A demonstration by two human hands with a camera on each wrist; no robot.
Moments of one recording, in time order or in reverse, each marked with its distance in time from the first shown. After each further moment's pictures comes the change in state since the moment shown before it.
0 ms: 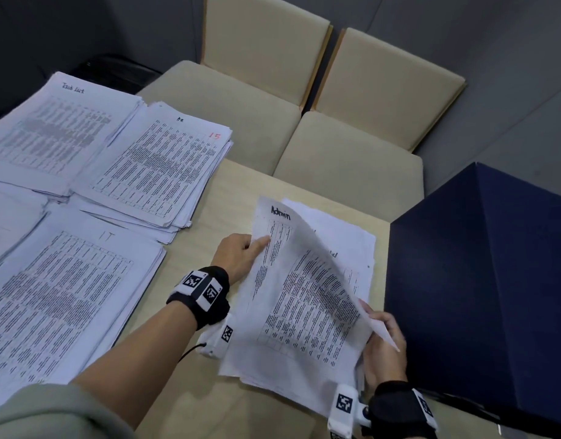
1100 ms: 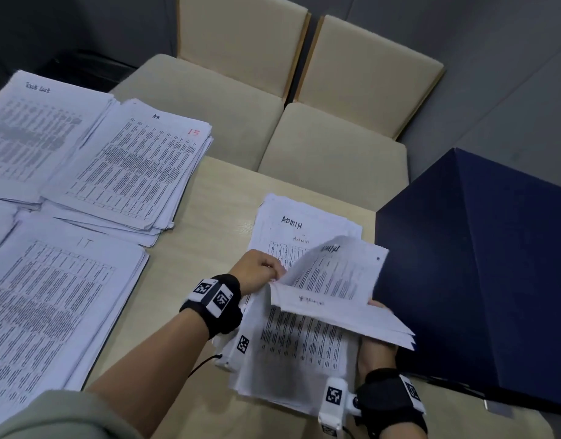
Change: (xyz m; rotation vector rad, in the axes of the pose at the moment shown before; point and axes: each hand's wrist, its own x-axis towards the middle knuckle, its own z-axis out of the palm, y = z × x) left_hand -0.006 0.014 0.044 -0.041 -0.420 -0.096; right_hand 0.020 0.004 -0.006 -0.320 0.179 -0.149
